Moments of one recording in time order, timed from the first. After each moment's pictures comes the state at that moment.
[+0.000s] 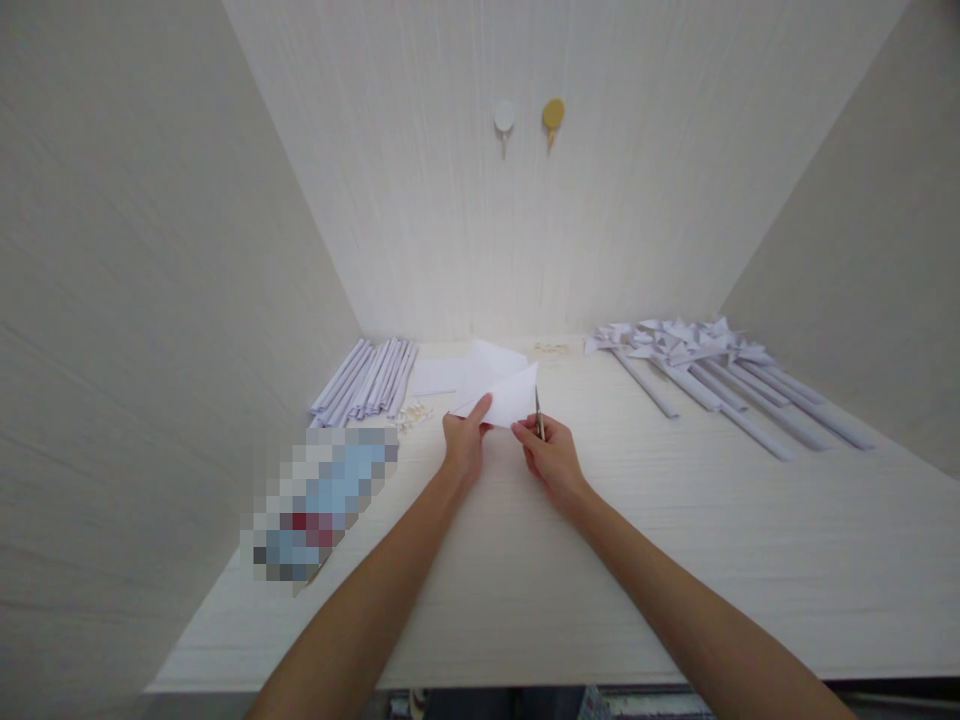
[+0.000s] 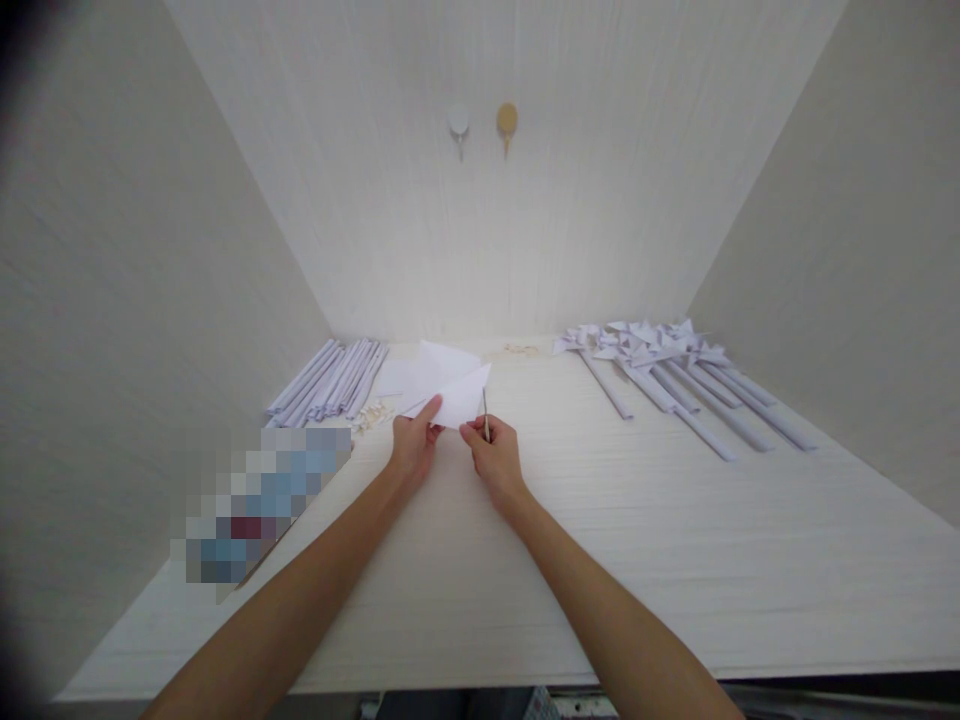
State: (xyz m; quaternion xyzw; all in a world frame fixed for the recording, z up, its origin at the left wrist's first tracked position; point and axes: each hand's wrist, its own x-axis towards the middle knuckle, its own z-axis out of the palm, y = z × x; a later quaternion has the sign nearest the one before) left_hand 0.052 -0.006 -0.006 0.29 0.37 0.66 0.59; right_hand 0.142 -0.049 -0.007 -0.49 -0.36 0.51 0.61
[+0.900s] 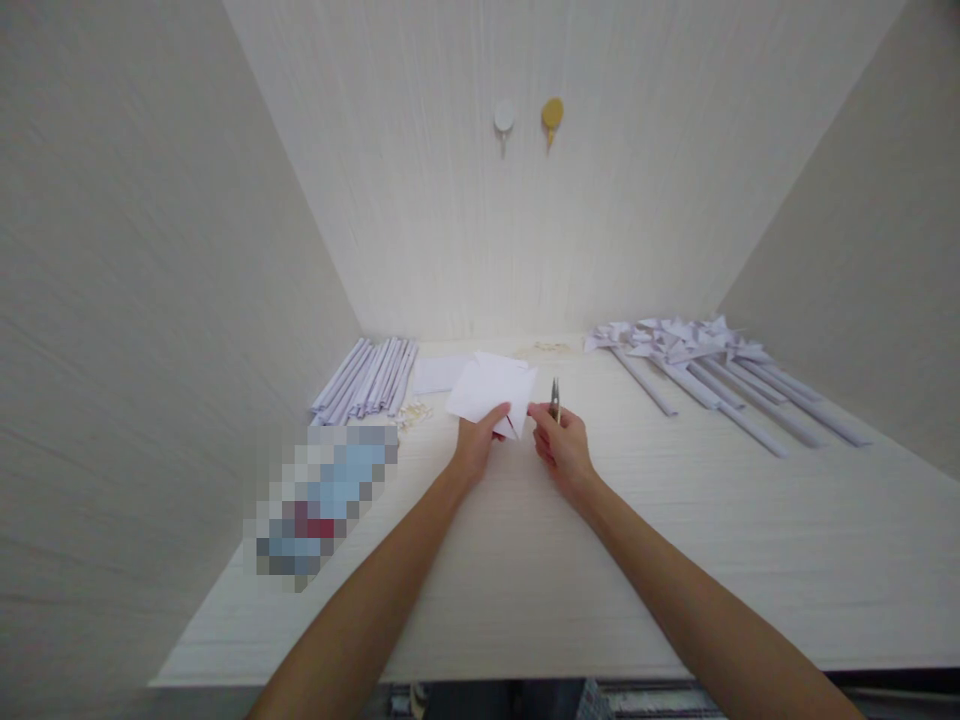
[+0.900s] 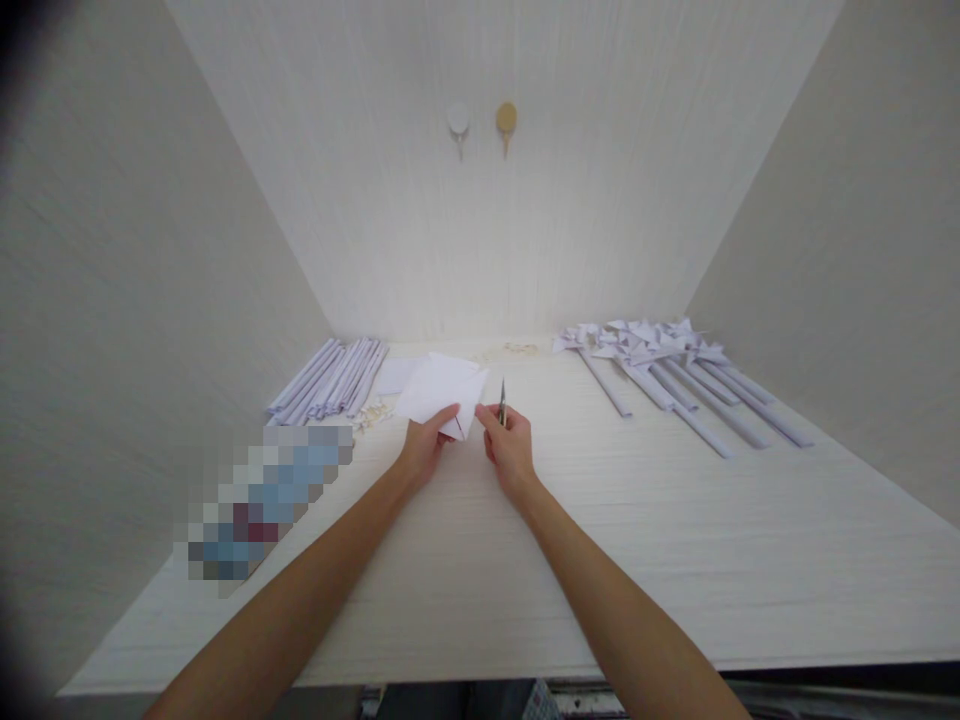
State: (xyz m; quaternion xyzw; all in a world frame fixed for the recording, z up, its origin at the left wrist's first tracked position) left_hand 0.057 -0.012 -0.007 0.39 0.38 0.59 0.59; right_hand 0.153 -0.045 -0.005 -0.46 -0.34 0.50 0.65
